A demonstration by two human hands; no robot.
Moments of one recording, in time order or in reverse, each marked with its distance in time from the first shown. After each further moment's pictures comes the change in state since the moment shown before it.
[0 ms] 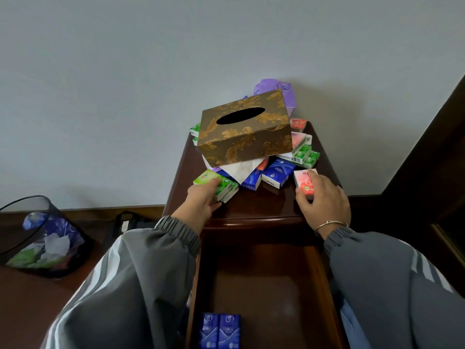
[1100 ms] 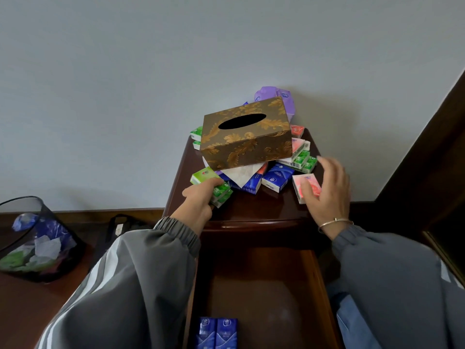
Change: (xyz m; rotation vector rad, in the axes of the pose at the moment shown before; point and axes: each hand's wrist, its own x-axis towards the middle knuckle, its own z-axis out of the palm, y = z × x) left_hand -0.004 0.005 -0.007 -0.169 -0.008 0.024; right_hand 0.010 -0.017 -0.035 0.281 0.247 -0.077
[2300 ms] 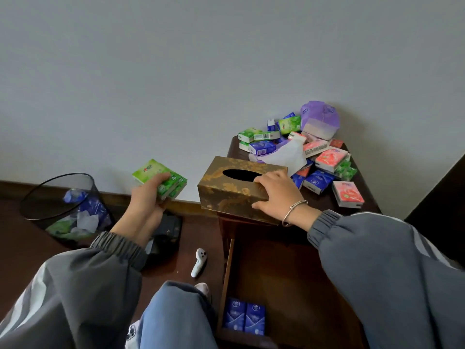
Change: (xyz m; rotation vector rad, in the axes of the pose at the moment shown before) left_hand -0.040 0.041 -0.218 -0.319 0.014 0.308; right_hand -0.025 -0.181 0.038 -0.190 -0.710 -0.420
